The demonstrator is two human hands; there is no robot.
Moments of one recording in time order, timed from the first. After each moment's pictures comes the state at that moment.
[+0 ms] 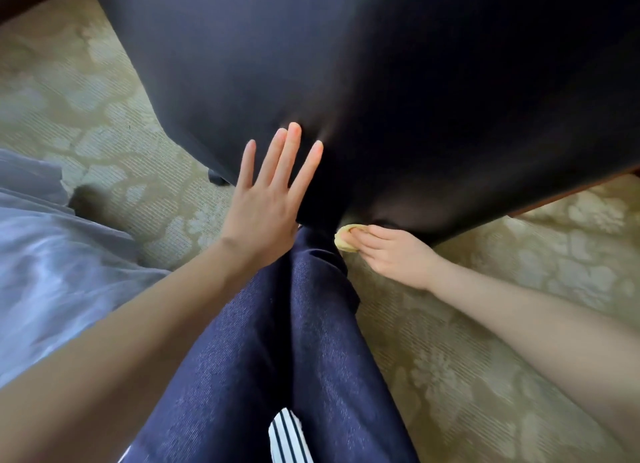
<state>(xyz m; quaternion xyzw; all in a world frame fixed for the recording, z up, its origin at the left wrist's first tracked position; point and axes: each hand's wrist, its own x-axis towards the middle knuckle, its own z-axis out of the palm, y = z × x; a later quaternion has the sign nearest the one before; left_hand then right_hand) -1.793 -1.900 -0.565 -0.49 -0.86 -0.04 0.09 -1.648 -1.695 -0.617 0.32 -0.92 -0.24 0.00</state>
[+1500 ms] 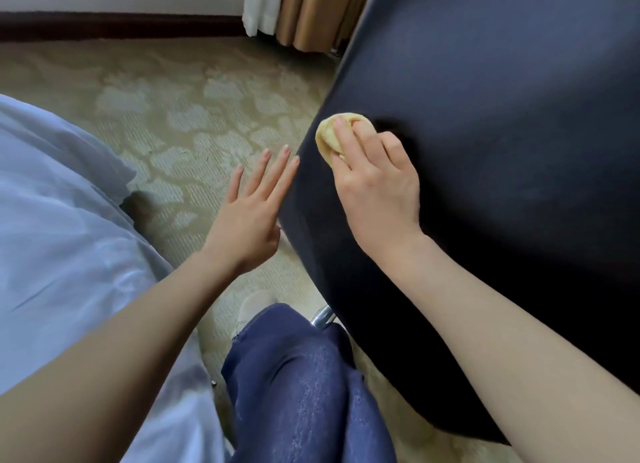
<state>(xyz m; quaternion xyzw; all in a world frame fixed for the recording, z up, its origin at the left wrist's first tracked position) -1.955 -2.008 -0.582 -0.28 -0.92 -0.25 0.07 -1.918 -1.863 -0.467 0.13 -0.93 -0.29 0.19</state>
